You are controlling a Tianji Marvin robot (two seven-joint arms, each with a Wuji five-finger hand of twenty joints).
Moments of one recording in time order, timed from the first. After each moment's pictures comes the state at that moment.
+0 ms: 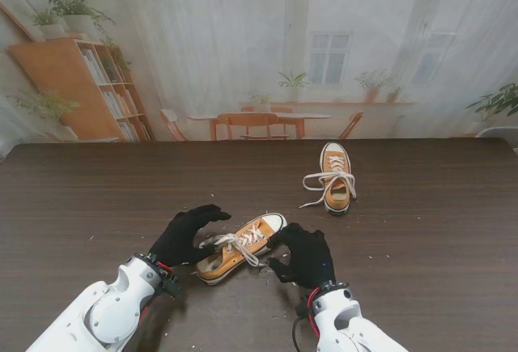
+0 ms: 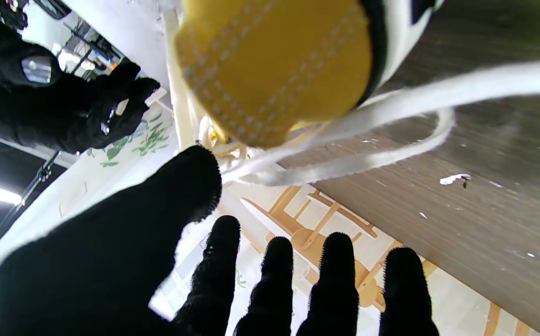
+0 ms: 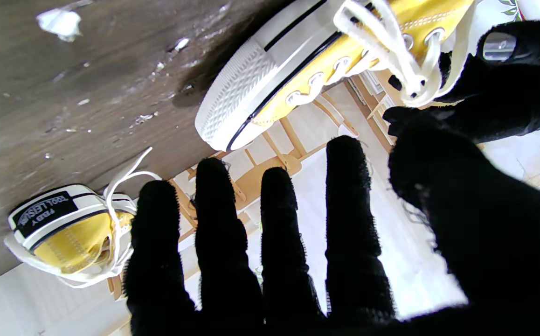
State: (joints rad) left arm 1.67 -1.12 -1.24 -1.46 0.58 -0.47 0.15; right arm -1.75 -1.18 0.93 -1.59 -0.75 0.03 -0.57; left_hand 0.74 -0.64 0.87 0.03 0.46 0.04 0.35 0.29 0.33 0.15 0.32 0.46 0.28 0.26 0.43 0.57 -0.01 0.40 0.74 0.66; right_hand 0.43 -0.75 1.20 -0.18 0.76 -0.04 0.75 0.43 0.59 0.16 0.79 0.40 0.69 0.28 0.46 0.33 0.25 0.45 1.02 0.49
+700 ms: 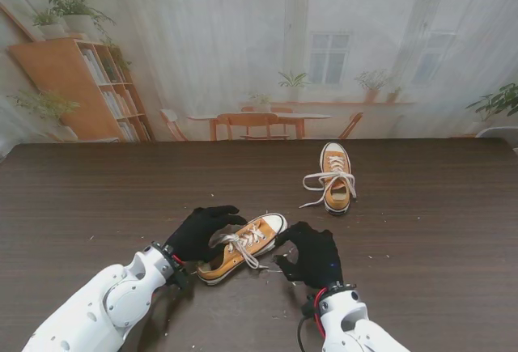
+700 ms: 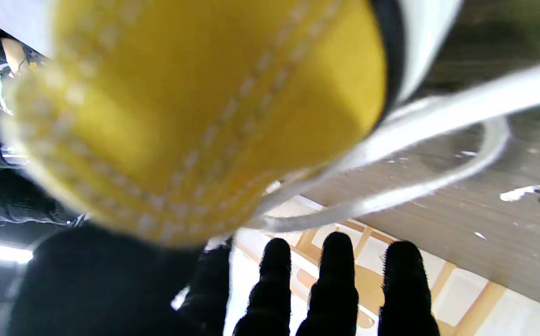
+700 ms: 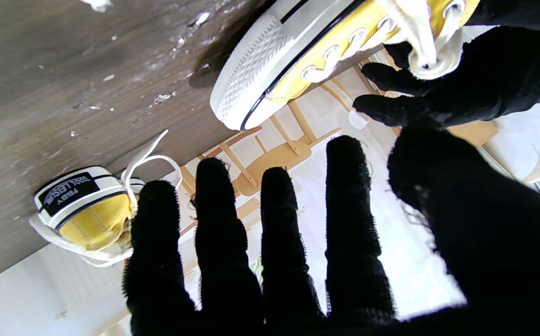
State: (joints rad) left arm 1.51 -1.10 -1.09 -1.35 0.70 -0.50 0.18; right arm -1.79 -1.19 0.97 -1.62 -0.75 0.02 -0.58; left_hand 0.85 -0.67 0.95 -0.01 0.44 -0.05 0.40 0.29 0.32 0.13 0.31 0.44 0.31 0.26 0.42 0.55 0.04 0.40 0.75 0.64; right_hand 0.43 -0.74 1.19 -0.18 0.76 -0.04 0.75 0.43 0.59 0.16 0.79 0.40 0.69 0.28 0.46 0.33 0.25 0.45 1.02 0.49
